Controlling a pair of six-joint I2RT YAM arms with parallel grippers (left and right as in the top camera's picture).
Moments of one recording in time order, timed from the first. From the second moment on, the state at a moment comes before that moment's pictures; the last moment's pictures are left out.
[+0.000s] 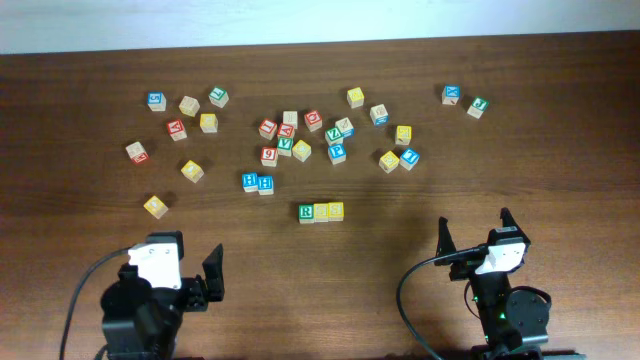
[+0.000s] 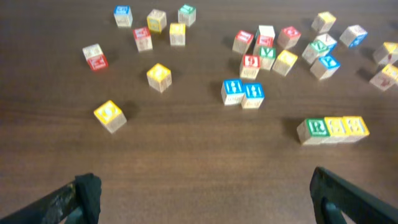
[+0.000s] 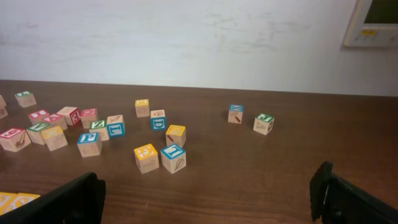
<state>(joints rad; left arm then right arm) 0.03 0.35 0.56 -0.77 0.07 -0.02 0.05 0.01 0.01 -0.07 -0.02 0.00</state>
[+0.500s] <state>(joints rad) 0.03 0.02 0.26 -0.51 0.15 0.10 0.05 0.01 0.01 -0.07 -0.02 0.01</state>
